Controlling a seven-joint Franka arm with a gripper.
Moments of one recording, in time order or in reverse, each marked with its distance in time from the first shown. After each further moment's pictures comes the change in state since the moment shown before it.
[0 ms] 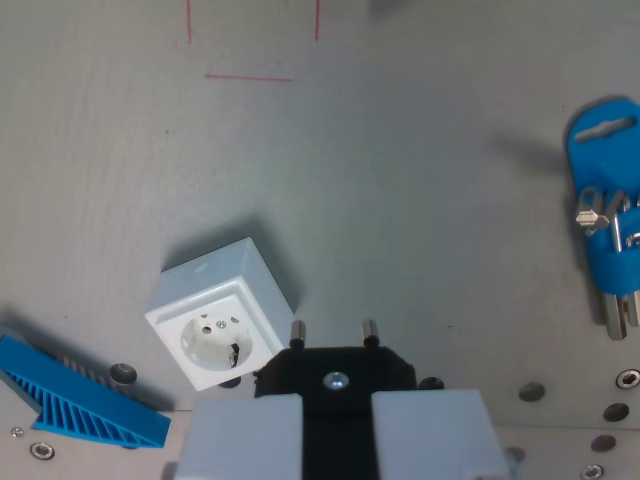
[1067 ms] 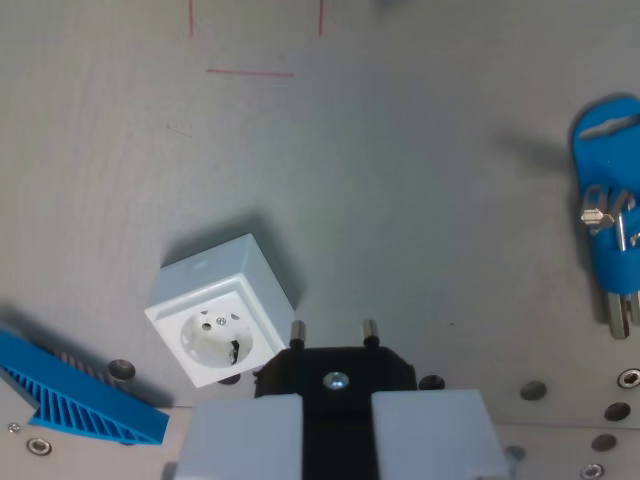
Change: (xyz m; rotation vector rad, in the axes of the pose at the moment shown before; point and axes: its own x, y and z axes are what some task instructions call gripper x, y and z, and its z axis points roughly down) arm -0.002 -0.002 0.004 0.001 -0.009 -0.010
